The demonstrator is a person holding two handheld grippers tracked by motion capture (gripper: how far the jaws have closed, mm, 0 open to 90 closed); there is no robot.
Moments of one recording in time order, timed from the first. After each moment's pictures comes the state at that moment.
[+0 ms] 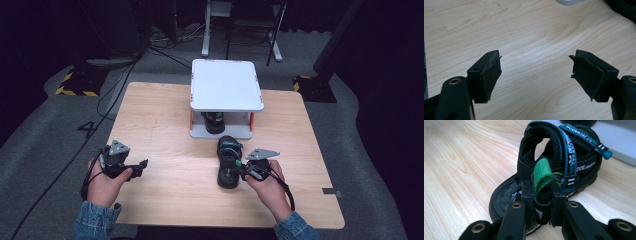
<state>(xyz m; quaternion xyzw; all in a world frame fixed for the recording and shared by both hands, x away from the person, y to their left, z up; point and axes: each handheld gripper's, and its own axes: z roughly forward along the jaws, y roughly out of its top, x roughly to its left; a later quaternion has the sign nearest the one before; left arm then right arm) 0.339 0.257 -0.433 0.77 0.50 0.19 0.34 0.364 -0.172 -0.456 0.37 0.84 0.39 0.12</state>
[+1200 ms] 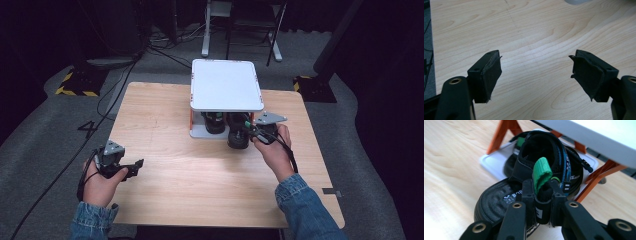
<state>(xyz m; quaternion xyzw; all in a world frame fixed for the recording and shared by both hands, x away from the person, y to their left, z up) 0.339 0.269 -0.436 0.77 0.51 0.19 0.34 0.452 -0.189 -0.403 0.33 0.82 0.39 0.26</state>
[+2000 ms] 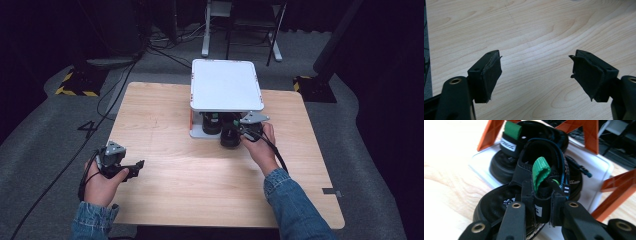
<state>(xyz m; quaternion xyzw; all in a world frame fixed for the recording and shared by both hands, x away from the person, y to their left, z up) 0.341 0.267 -0.440 0.77 0.51 0.18 0.34 0.485 -0.163 -0.443 0.32 0.83 0.39 0.26</state>
